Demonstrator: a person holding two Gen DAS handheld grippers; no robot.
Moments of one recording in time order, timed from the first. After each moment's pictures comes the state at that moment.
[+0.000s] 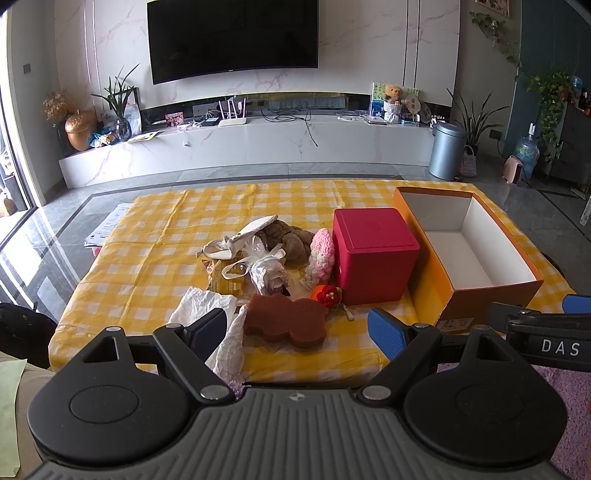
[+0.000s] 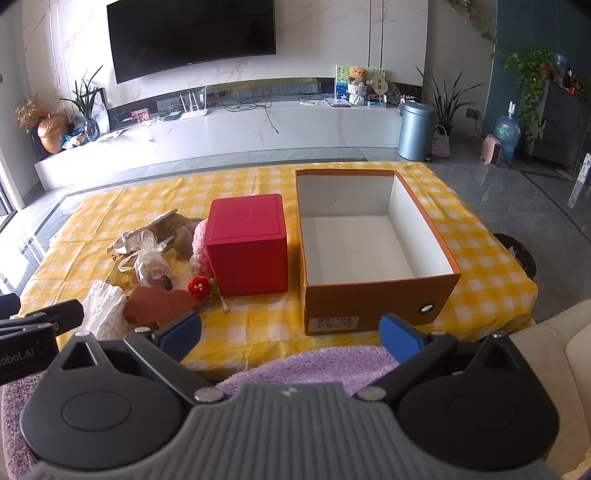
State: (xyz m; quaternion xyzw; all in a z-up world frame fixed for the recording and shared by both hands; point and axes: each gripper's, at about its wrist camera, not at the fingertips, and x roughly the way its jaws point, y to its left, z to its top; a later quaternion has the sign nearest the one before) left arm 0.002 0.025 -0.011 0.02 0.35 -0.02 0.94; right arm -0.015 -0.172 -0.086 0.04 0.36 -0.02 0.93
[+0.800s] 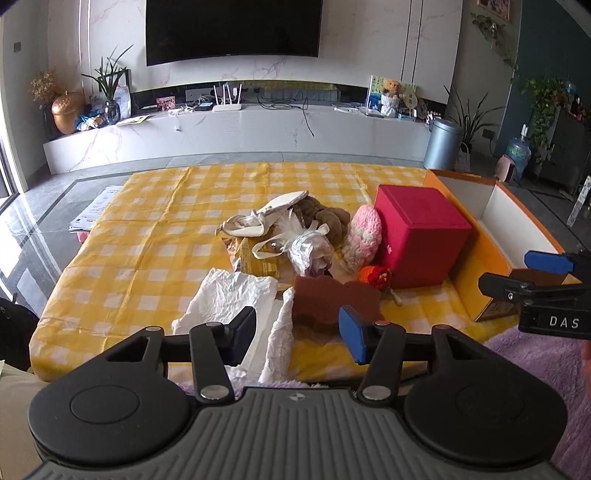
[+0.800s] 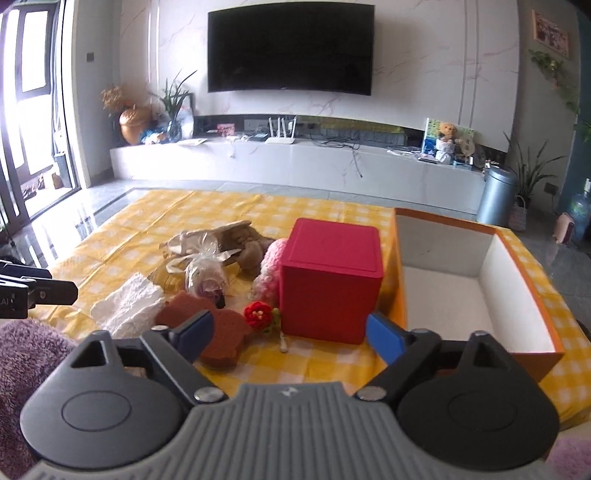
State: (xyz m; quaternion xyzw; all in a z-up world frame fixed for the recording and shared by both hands) left arm 0.035 0.118 -0.072 0.00 0.36 -0.05 0.93; right arm 0.038 -0.120 -0.149 -0.04 0.28 0.12 0.95
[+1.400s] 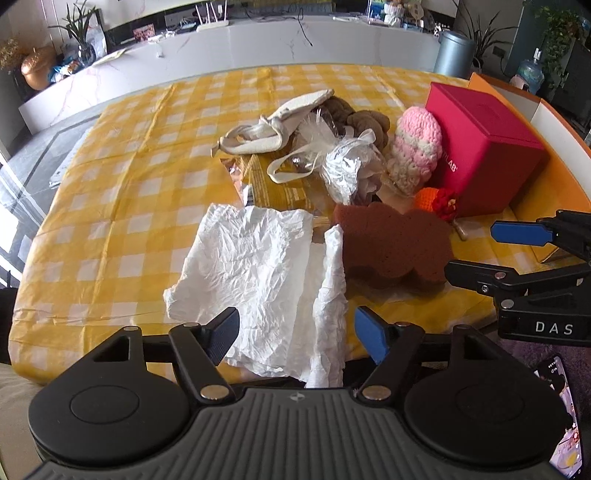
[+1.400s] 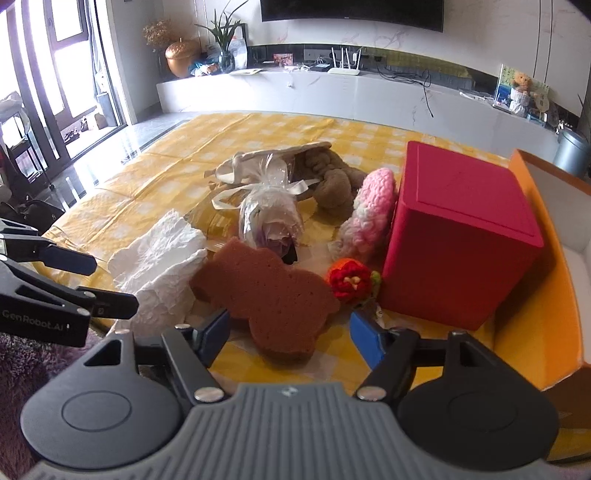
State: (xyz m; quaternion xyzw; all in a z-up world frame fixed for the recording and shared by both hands) left arm 0.120 0.136 -0.145 0.03 0.50 -0.06 0.86; right arm 0.121 -0.047 -0.223 -0.04 0.39 0.21 0.90
